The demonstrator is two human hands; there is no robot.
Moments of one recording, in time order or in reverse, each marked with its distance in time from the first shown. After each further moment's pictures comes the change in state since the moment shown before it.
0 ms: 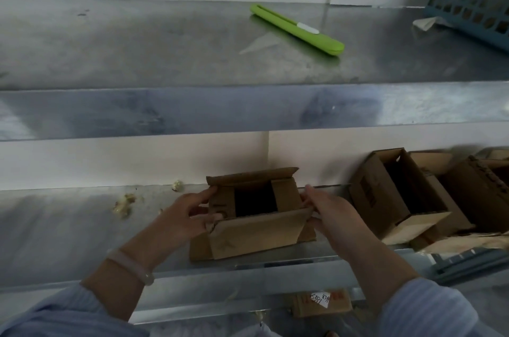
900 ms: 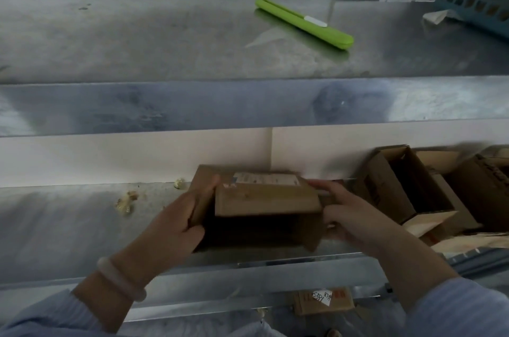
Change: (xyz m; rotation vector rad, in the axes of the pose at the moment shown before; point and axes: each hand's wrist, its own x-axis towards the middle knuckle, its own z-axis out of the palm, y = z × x) left_hand -0.020 -0.012 -0.013 0.321 0.002 0.365; right_hand -0.016 -0.020 -0.026 0.006 -0.291 0.008
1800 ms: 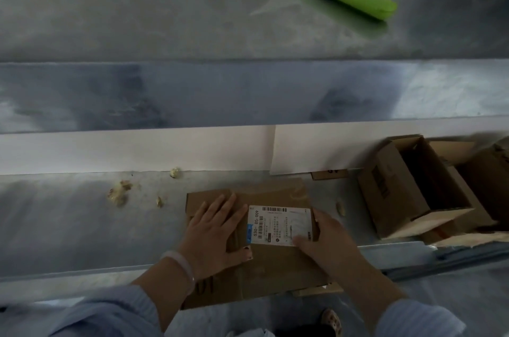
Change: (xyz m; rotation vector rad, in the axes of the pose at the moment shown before) left_hand 0.033 -0.077 0.097 0.752 -0.193 0.031; right_hand 0.044 0.100 0.012 -0.826 0.347 -0.024
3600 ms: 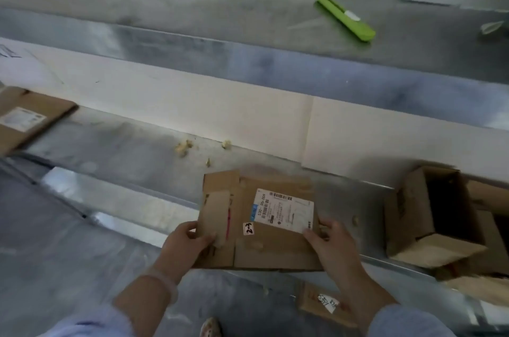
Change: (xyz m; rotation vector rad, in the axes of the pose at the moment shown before) left_hand -0.129 0.060 -0.001 -1.083 0.314 -1.136; right_hand -0.027 0.013 -0.009 0.211 -0.088 -0.058
